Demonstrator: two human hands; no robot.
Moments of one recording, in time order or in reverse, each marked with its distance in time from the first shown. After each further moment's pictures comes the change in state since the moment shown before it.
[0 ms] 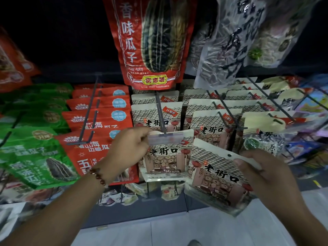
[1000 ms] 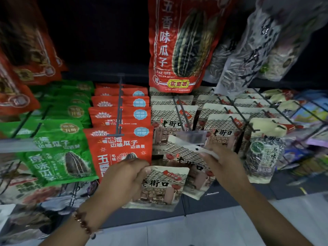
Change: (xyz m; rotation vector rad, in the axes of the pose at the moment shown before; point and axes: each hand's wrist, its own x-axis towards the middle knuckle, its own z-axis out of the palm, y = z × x) left_hand -0.102 -0.068 -0.022 0.225 0.013 0.141; right_hand 0.012 -0.062 0.094 -0.077 -0.105 -0.091
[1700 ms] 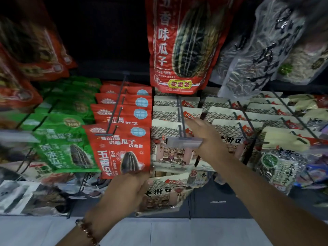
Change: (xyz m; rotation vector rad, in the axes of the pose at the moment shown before) left_hand 0.000 0.046 0.028 0.071 -0.142 -0.189; right_hand 0.106 0.013 0.017 -0.254 -0.257 -0.238
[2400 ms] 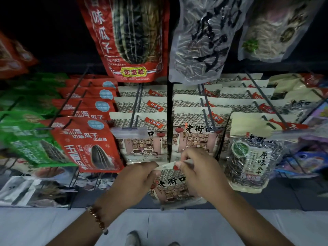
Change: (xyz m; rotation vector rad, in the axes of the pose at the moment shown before) left_hand 0.058 0.107 0.059 -0.058 -0.093 -0.035; right_hand -0.121 0.083 0.003 0.367 0.083 0.009
